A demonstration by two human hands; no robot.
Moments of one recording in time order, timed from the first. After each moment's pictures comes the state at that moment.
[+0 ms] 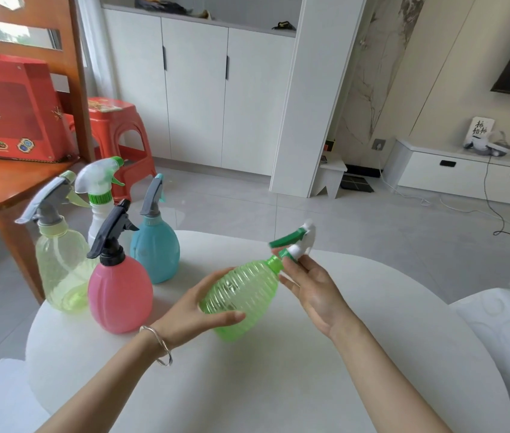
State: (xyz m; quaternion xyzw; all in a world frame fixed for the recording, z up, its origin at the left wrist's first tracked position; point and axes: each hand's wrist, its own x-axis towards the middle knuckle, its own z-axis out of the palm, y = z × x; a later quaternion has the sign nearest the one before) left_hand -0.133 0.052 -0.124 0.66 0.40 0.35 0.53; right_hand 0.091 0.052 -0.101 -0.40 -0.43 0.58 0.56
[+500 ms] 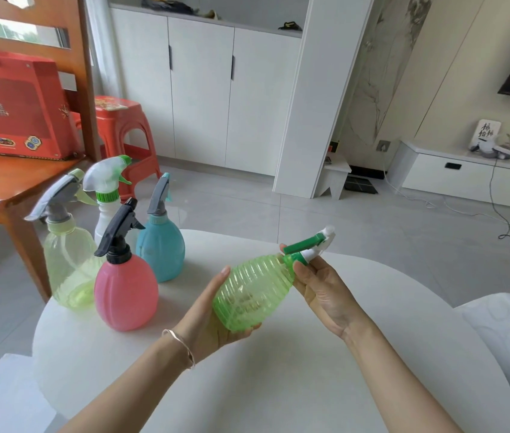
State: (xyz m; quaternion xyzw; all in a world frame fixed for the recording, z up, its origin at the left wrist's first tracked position) left_hand -0.108 0.052 -0.132 0.32 0.34 0.34 0.82; right_hand 0.099 0.052 -0.098 -0.34 -0.43 0.63 0.55
